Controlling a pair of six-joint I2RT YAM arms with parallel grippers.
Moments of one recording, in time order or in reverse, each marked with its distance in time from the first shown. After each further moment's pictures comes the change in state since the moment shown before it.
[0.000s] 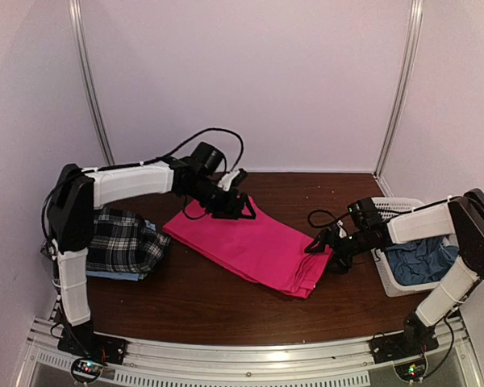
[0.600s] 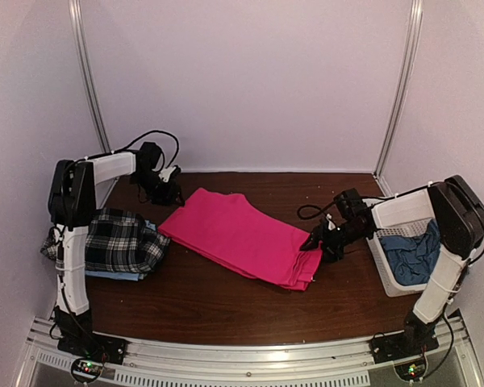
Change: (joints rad) left arm 0.533 0.161 0.182 -0.245 -0.141 0.370; right arm 0.022 0.187 0.215 -0.130 0.039 -0.050
